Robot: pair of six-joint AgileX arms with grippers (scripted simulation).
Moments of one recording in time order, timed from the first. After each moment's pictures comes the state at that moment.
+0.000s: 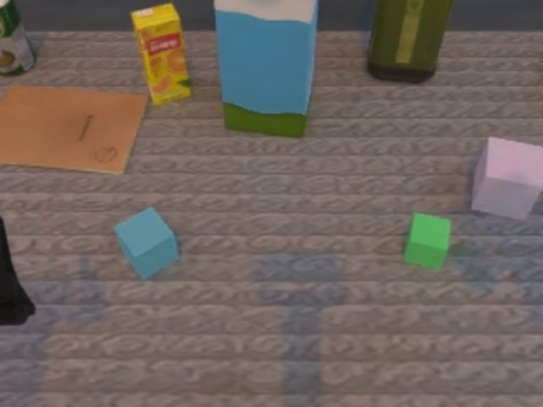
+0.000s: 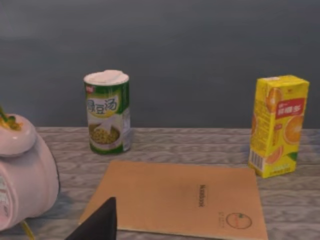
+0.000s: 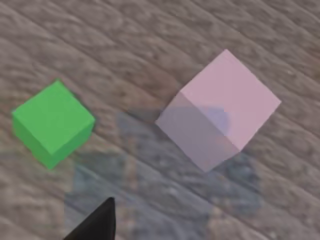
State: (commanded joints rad) left arm 0.00 0.00 0.00 0.00 0.00 0.00; right arm 0.19 0.92 0.74 -0.53 0.00 -0.41
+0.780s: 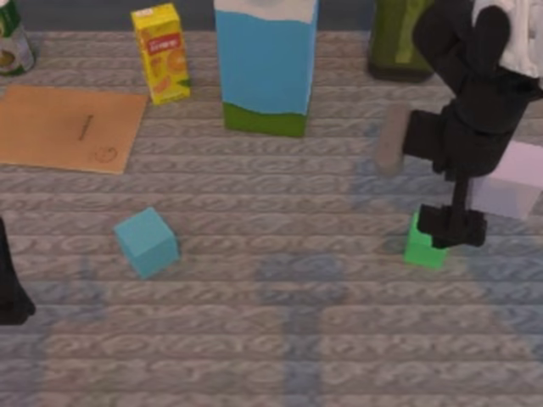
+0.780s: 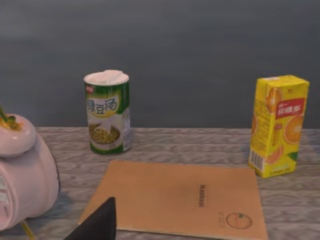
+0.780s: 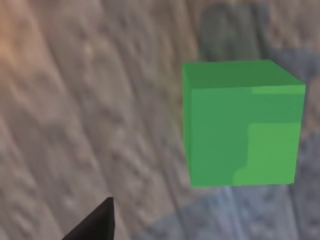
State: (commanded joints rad) left arm 0.00 0.00 0.00 0.00 0.00 0.00; right arm 0.40 1.98 1.55 -1.11 0.00 -0.86
